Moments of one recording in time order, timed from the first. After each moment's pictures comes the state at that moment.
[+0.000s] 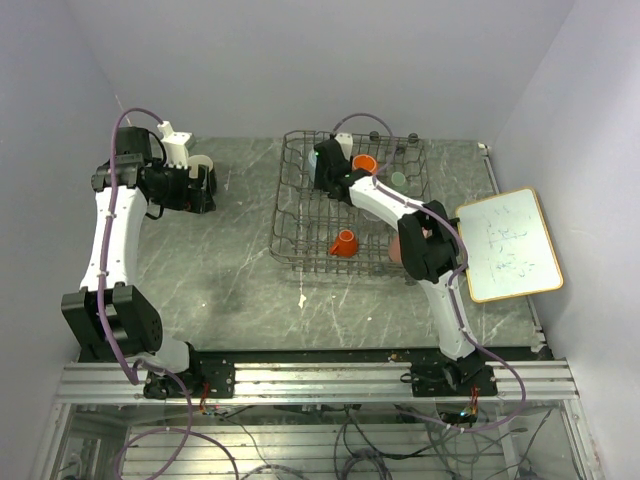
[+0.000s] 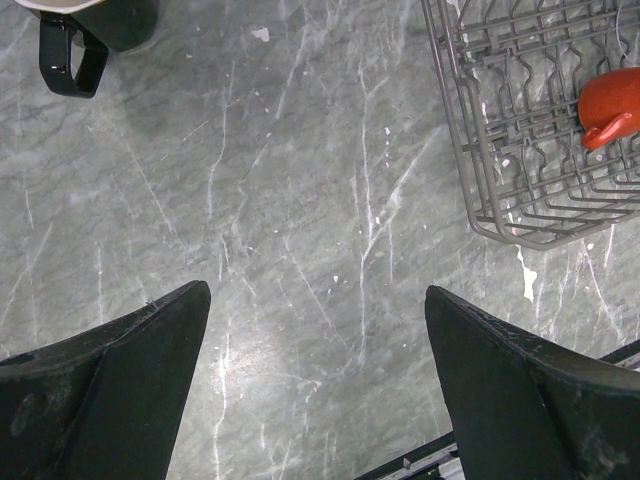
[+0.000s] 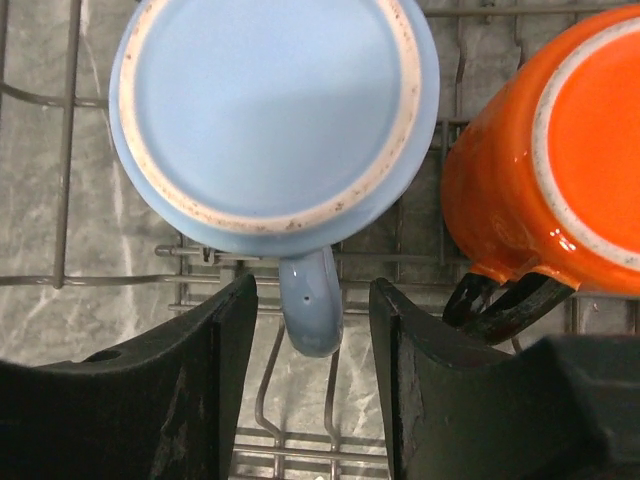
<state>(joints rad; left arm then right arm) 0.15 1.47 1.46 -0.92 0.46 0.26 0.57 2.34 1.93 -0.26 0.40 0.45</state>
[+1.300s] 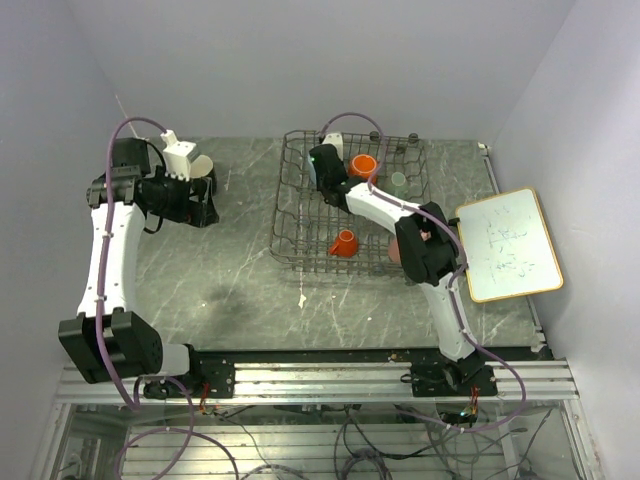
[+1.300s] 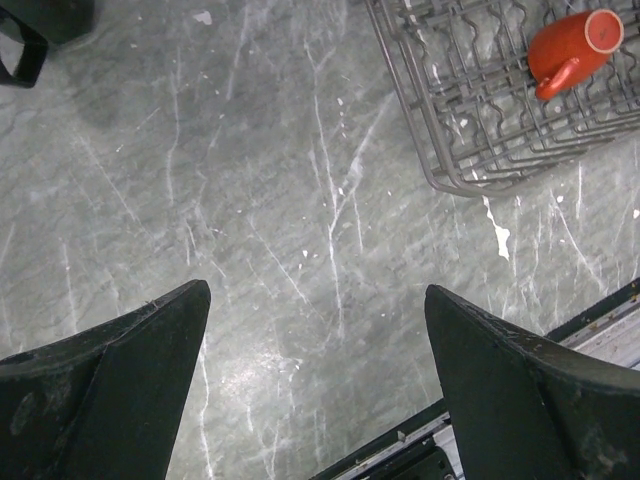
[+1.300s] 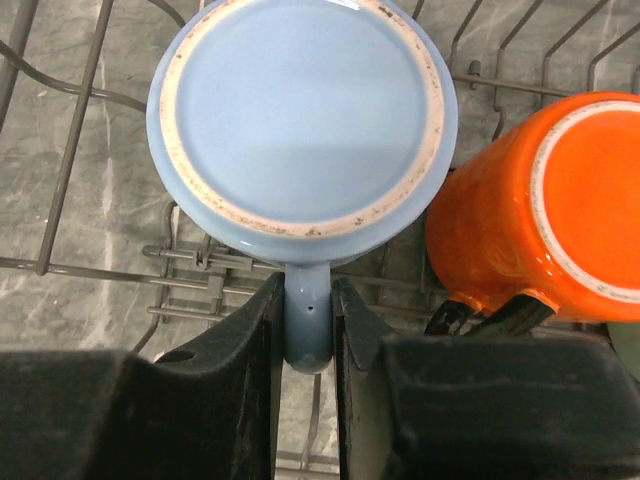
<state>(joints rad) 0.15 1.36 1.40 -0.98 0.53 0.33 0.61 2.33 1.85 -0.11 0.49 0.24</state>
